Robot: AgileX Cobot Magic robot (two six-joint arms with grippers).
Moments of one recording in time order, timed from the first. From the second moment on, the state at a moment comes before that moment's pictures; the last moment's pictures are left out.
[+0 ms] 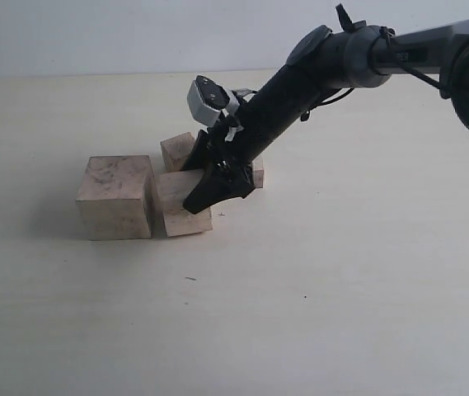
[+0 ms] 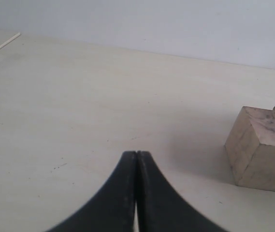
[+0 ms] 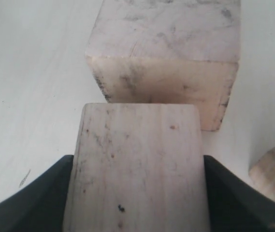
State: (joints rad) left arm 0.06 0.01 0.00 -0.06 0.37 -0.03; right arm 0.55 2.43 -1.79 0.97 1.21 -1.72
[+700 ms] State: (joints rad) left arm 0.06 0.01 0.00 -0.06 0.37 -0.03; right arm 0.55 2.44 -1.79 1.04 1.18 -1.70
